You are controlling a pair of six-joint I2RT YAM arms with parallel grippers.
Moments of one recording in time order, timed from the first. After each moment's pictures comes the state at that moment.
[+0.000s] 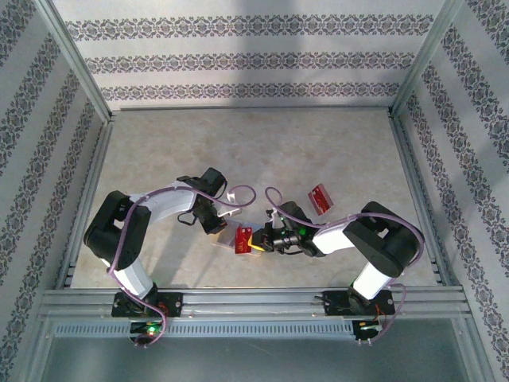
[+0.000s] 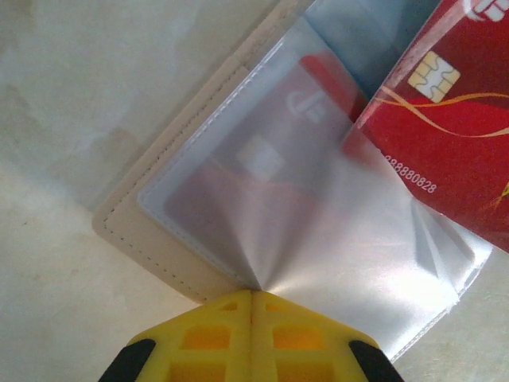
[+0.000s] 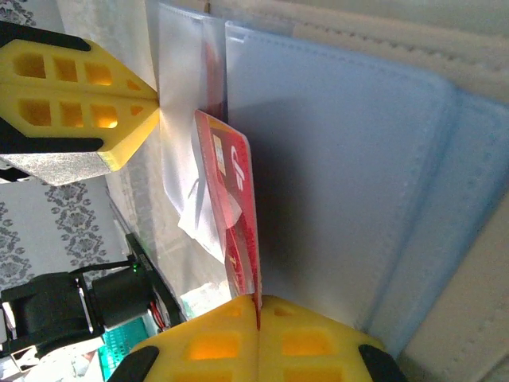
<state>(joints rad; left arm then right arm) -0.50 1.70 0.99 -0.73 0.25 0.49 0.75 1.66 0.43 0.53 -0.60 1.18</state>
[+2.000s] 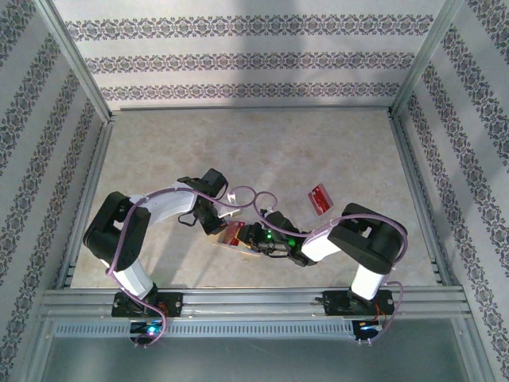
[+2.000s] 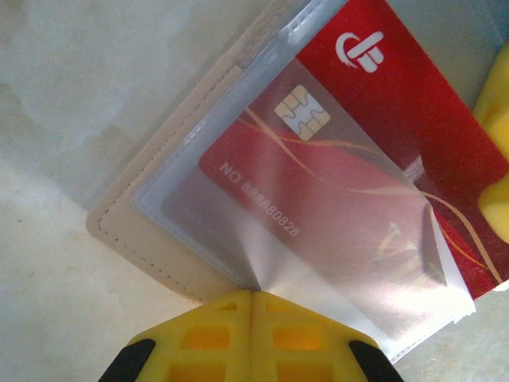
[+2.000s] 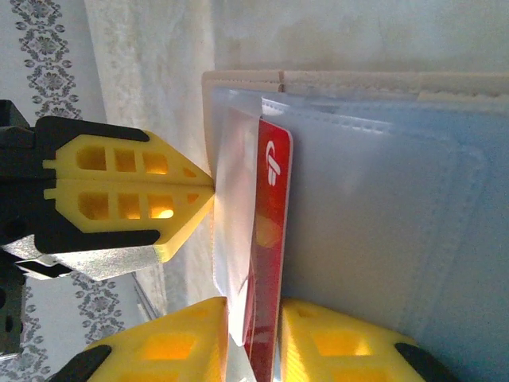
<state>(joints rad) -0.52 1.69 0.98 -0.73 0.24 0.48 0.93 1.74 0.46 0.74 -0.24 1.39</state>
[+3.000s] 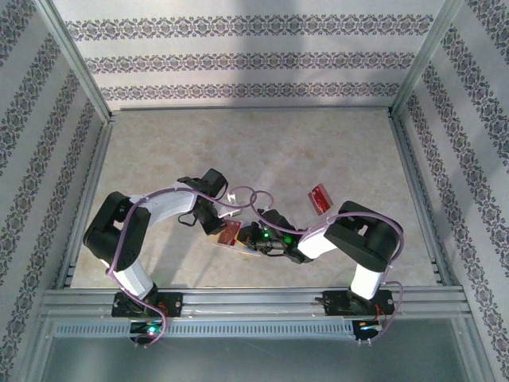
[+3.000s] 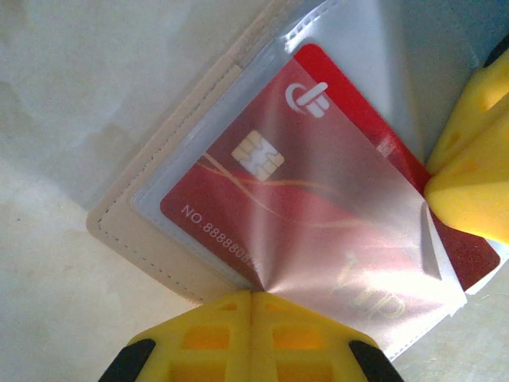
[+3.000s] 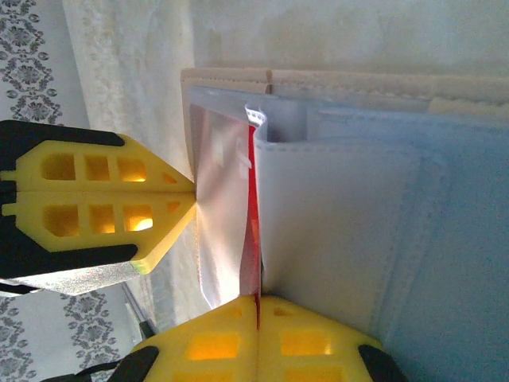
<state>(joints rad) -0.52 1.69 0.98 -0.73 0.24 0.48 0.93 1.78 0.51 0.69 -0.26 1.38</state>
